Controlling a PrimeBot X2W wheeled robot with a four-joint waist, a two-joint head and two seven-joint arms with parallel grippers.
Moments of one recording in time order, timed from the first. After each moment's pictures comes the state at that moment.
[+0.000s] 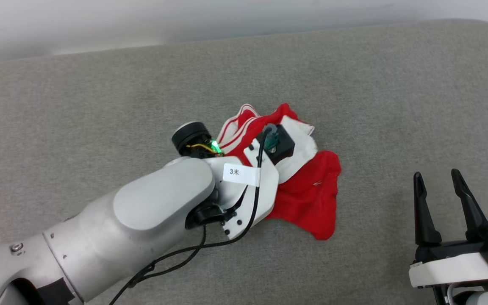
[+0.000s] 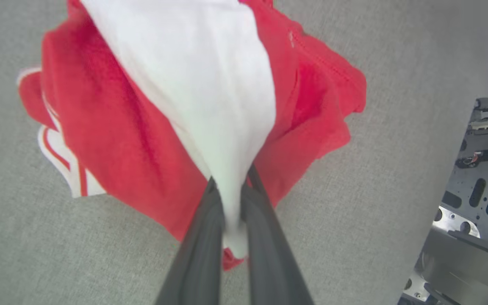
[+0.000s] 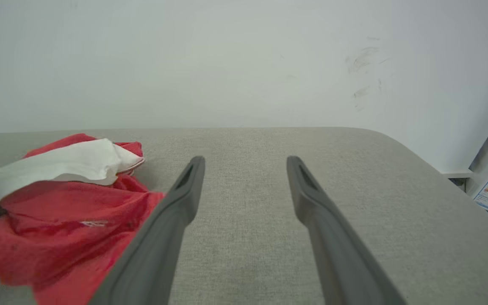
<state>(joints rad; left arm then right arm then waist) -1.06 0.40 -1.28 0.29 -0.90 -0.13 0.66 -0.02 -0.05 -0.07 -0.02 0.07 0.13 -0.26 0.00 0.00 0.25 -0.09</state>
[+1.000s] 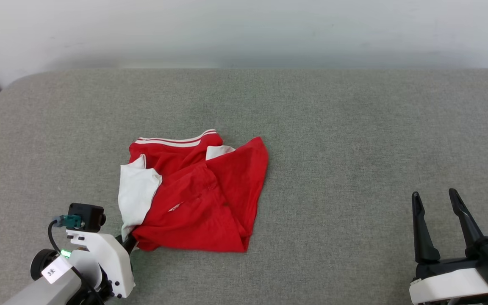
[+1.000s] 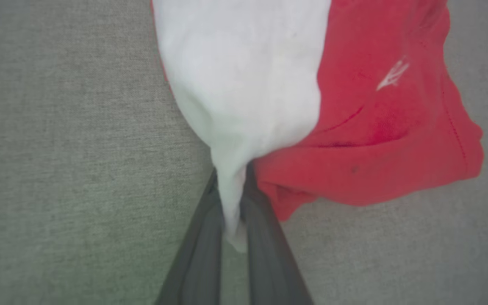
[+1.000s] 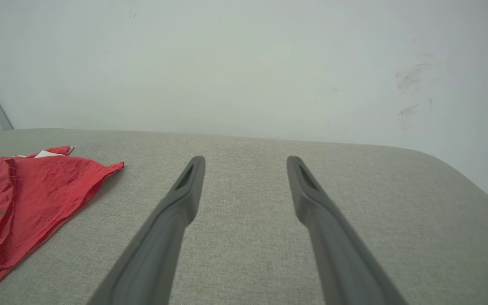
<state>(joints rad) -0.50 0.71 -1.02 0.43 -1.20 0.08 0.00 0.04 -0.05 -0.08 -0.01 0.04 0.13 -0.26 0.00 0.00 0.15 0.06</state>
